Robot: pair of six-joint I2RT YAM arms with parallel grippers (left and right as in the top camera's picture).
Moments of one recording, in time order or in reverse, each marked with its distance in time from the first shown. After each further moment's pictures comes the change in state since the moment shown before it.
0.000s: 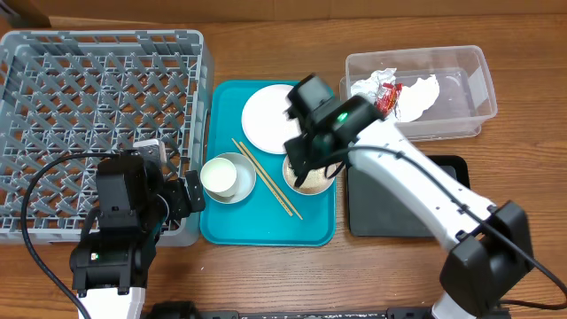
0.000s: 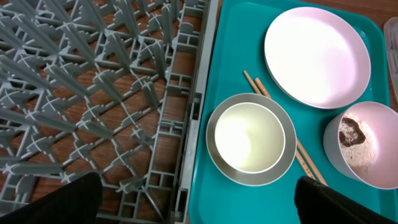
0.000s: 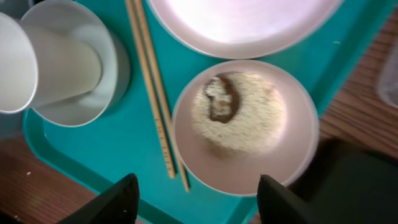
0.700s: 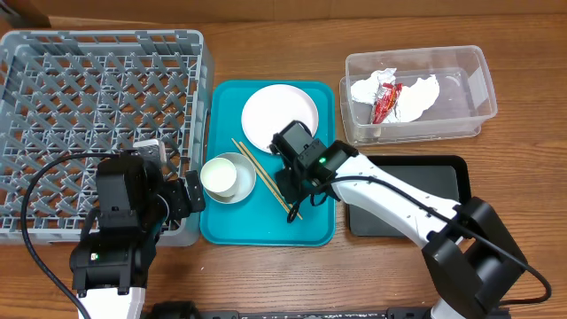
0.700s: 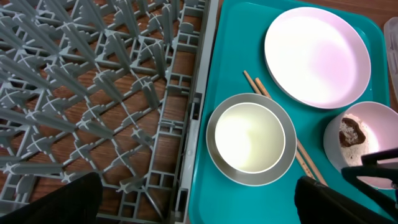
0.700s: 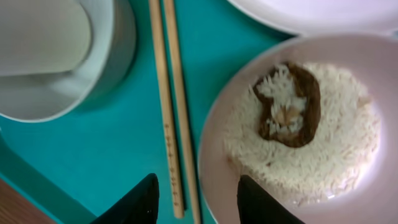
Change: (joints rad) left arm 0.000 0.000 0.000 0.000 0.000 0.000; right arm 0.095 0.000 -0.320 0.373 0.000 -0.007
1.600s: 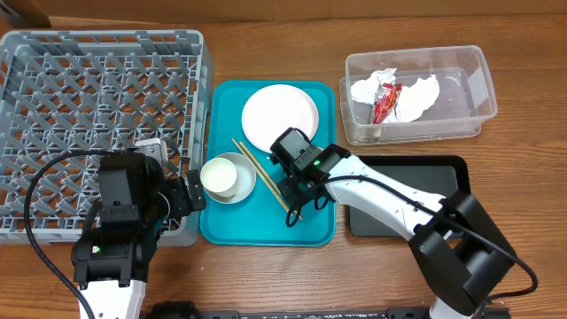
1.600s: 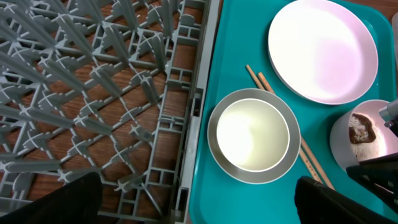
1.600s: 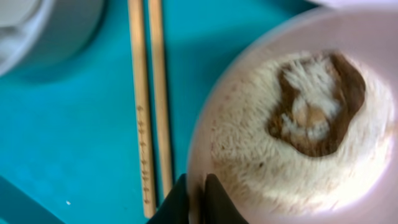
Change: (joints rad) left arm 0.000 0.028 0.000 -0.002 0.000 0.000; right arm 0.009 0.050 -0.005 -0.032 0.053 -0.097
